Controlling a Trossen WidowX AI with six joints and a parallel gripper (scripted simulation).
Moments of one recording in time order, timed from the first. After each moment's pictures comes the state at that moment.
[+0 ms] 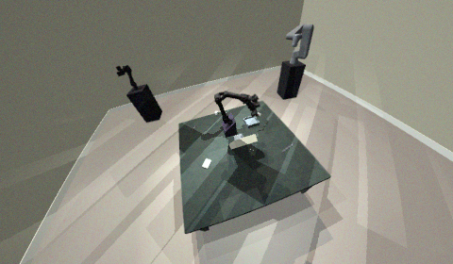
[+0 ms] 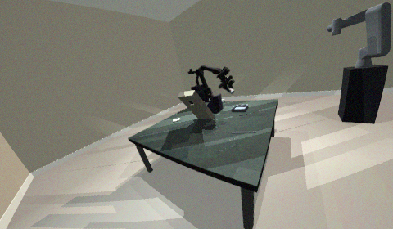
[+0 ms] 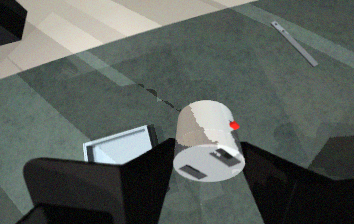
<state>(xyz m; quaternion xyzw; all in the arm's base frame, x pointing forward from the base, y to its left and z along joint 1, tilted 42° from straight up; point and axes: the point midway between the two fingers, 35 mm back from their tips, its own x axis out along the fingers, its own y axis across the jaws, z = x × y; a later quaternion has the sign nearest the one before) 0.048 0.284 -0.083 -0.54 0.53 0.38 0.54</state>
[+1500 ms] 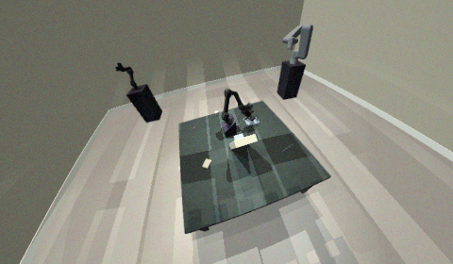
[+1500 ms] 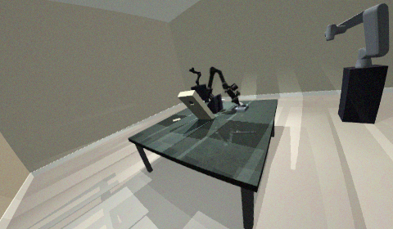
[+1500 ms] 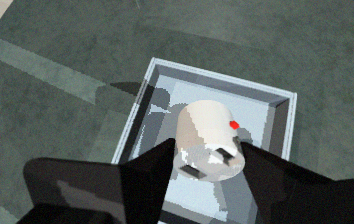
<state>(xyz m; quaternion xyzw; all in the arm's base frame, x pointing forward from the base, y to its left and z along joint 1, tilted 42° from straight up) -0.095 0.150 -0.227 -0.58 0.49 0.57 0.32</state>
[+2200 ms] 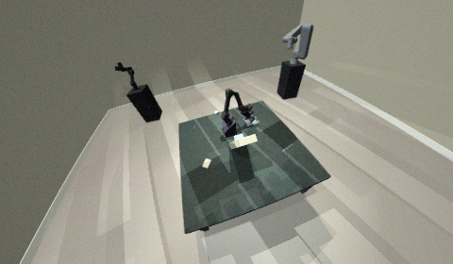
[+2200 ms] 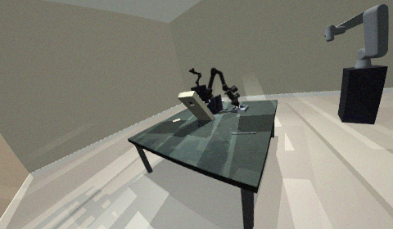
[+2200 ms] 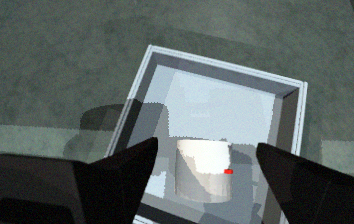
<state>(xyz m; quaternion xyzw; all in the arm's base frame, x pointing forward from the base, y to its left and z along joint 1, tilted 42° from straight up) -0.092 0.137 -0.235 -0.58 0.50 0.56 0.32</state>
